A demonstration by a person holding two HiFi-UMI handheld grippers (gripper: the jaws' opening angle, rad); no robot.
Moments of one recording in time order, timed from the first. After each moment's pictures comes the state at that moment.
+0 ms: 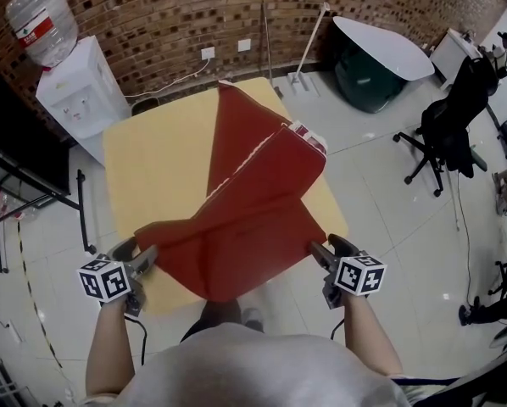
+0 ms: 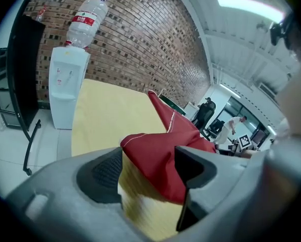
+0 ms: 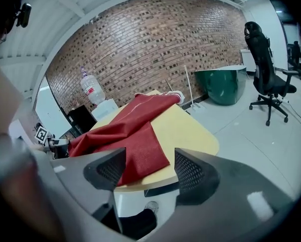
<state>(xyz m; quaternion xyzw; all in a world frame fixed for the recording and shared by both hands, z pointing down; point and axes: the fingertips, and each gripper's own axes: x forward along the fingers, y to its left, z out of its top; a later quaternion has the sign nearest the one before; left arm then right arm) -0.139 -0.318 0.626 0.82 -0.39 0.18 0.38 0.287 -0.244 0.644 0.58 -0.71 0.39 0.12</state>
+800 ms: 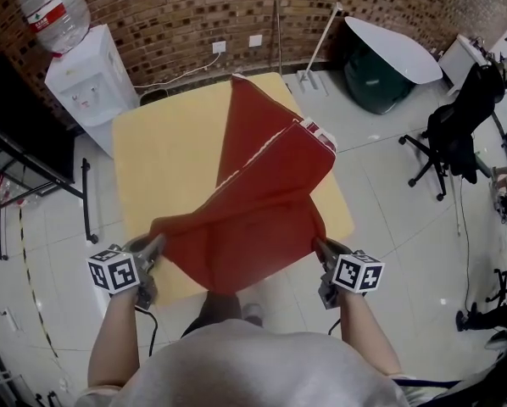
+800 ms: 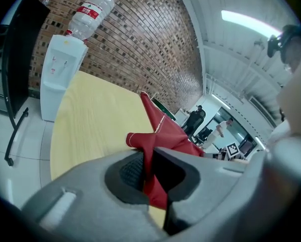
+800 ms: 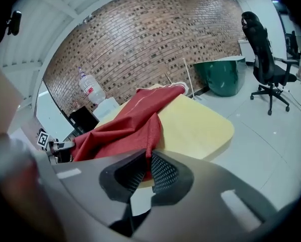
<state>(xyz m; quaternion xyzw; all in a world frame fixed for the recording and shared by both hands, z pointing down) -0.117 -0.308 0.620 0.84 -0.35 0.12 0.41 0.258 -0.240 0.652 0.56 -0.70 0.42 0.11</state>
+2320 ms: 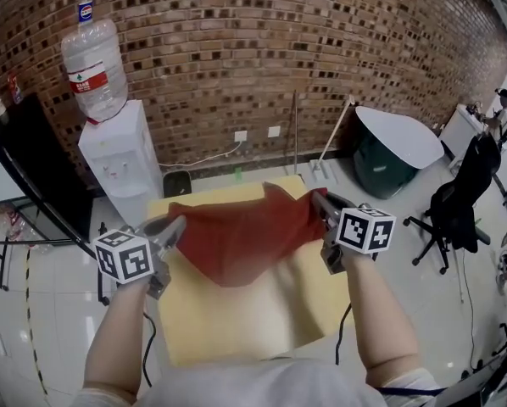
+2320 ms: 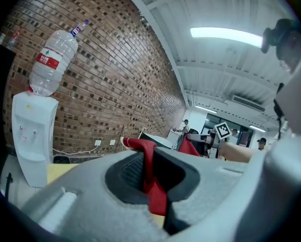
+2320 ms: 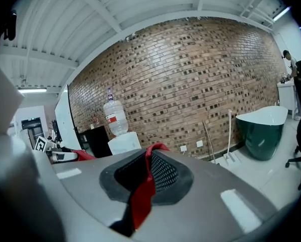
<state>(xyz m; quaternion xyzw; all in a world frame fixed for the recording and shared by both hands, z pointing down) -0.120 -0.501 0.403 0.91 -0.35 0.02 0.24 0.170 -0.535 0.379 0.53 -0.82 0.21 0.05</state>
